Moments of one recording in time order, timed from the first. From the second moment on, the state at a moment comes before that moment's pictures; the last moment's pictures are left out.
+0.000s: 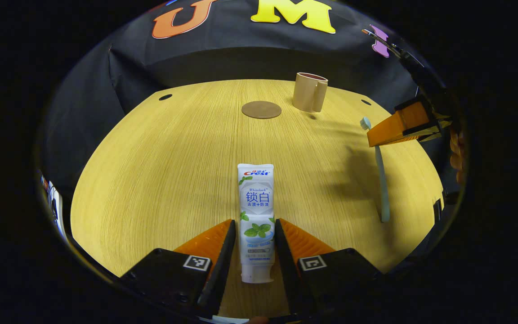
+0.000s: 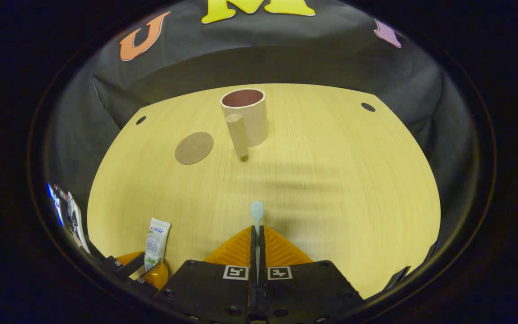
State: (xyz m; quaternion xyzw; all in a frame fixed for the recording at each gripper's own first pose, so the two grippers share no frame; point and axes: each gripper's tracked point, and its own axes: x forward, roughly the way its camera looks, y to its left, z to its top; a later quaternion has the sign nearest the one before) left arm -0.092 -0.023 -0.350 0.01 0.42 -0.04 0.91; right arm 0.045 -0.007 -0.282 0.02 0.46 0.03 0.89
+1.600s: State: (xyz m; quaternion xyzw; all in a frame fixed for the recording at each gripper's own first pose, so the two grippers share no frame) left arm -0.017 -0.011 -0.221 -0.01 0.27 -0.04 0.96; right arm 0.133 0.012 -0.107 0.04 0.28 0.05 0.96
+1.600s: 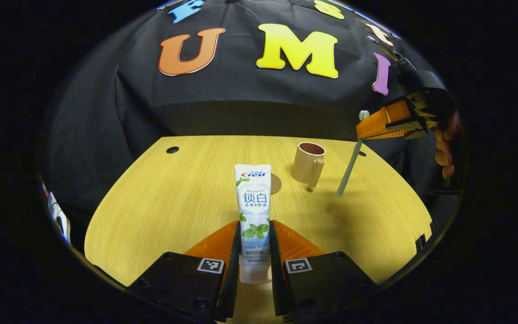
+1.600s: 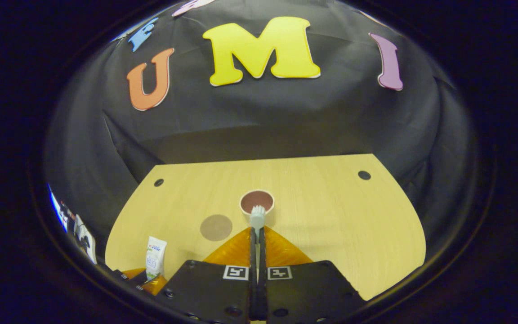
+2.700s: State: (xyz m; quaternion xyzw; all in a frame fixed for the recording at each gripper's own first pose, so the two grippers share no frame) left arm 0.024 0.018 -0.196 0.00 0.25 0.01 0.97; right arm 0.262 0.038 -0.138 0.01 0.28 0.06 0.96
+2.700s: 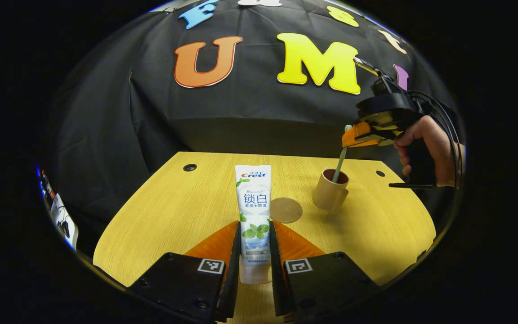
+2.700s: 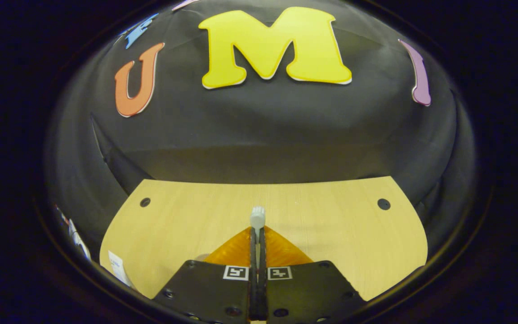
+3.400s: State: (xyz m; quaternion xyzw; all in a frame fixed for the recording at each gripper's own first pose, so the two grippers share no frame) left arm 0.034 0.013 -0.185 0.01 0.23 0.01 0.97; right arm 0.265 0.033 -0.162 0.01 0.31 0.05 0.95
